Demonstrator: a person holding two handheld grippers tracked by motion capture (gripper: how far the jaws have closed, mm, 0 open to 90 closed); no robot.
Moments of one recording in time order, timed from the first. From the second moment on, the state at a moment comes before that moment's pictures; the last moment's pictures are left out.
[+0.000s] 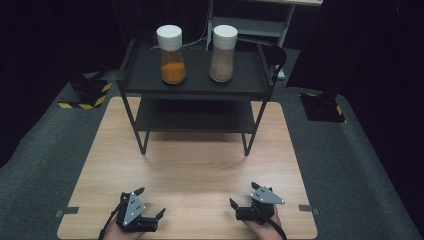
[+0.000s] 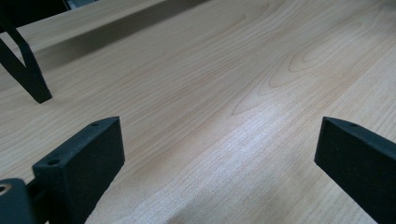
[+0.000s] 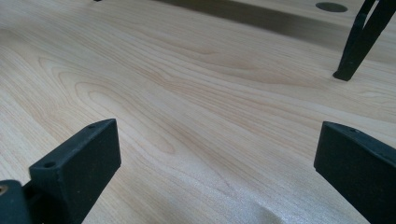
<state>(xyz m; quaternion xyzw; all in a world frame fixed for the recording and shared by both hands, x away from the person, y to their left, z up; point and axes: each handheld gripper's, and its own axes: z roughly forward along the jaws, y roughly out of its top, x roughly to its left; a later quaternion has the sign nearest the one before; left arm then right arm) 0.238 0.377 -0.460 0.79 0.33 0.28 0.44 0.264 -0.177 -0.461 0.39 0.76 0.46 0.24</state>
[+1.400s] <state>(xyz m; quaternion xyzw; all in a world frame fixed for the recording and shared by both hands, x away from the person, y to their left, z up) 0.239 0.380 -0.461 0.79 0.33 0.27 0.45 0.263 -0.178 -0.461 0.40 0.75 0.46 0.24</state>
